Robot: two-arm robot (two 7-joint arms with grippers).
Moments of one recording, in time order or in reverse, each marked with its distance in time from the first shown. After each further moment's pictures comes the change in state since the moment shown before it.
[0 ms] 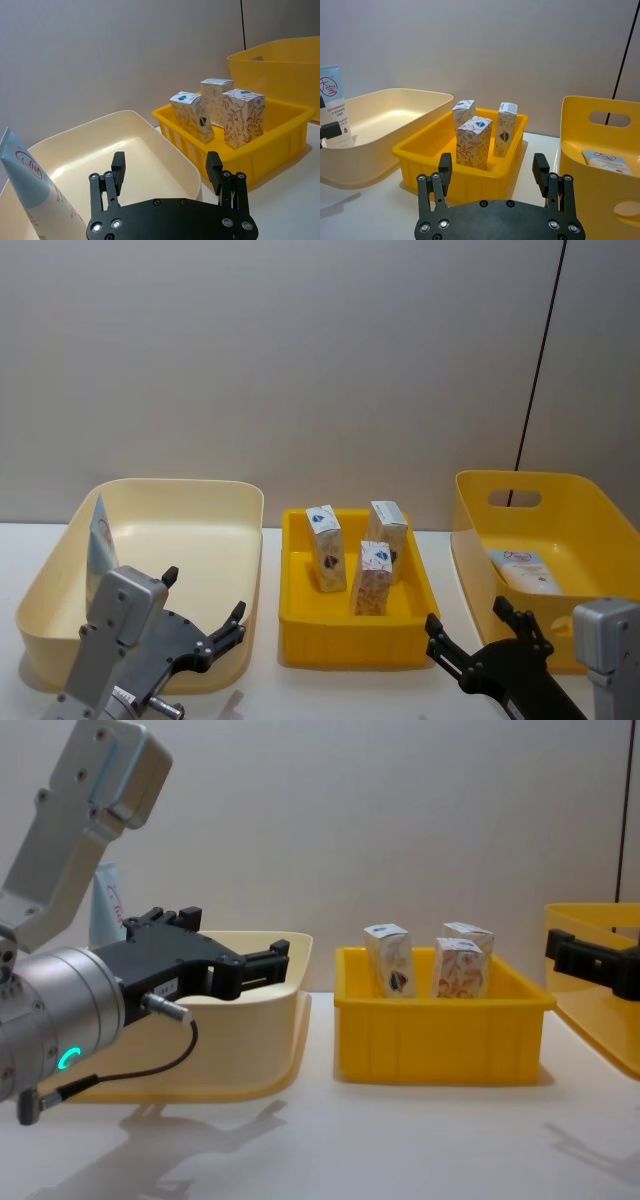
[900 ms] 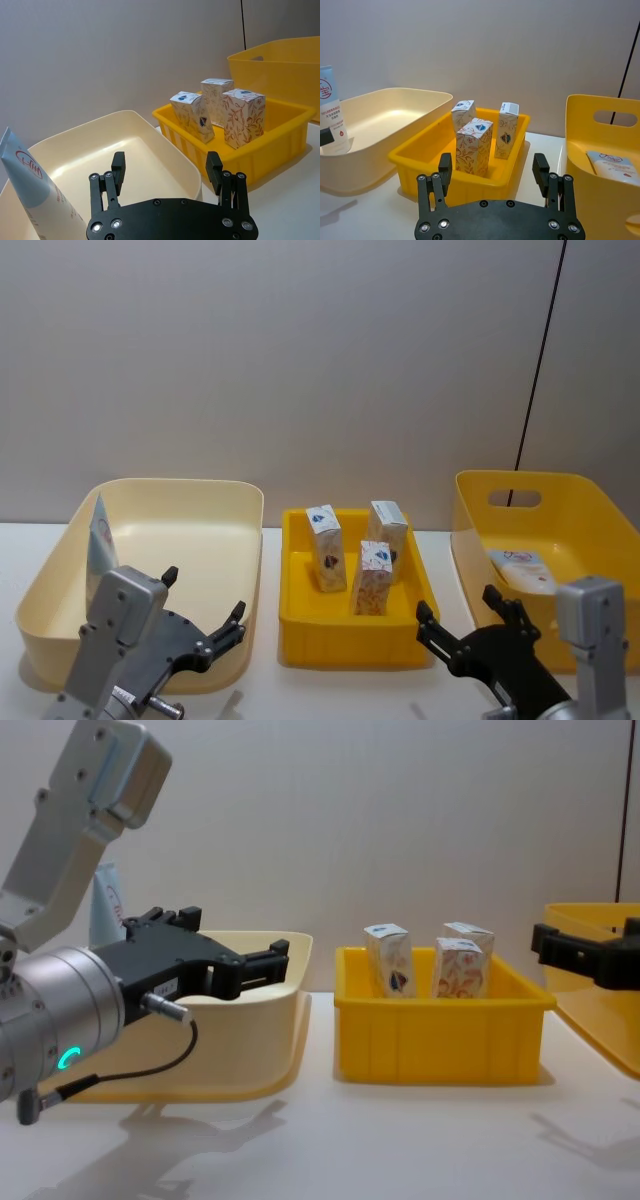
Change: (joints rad) left arm 0.000 0.000 -0.001 0.000 0.000 0.000 0.000; right arm 0.054 -0.027 -0.006 0.031 -0.003 0.048 0.004
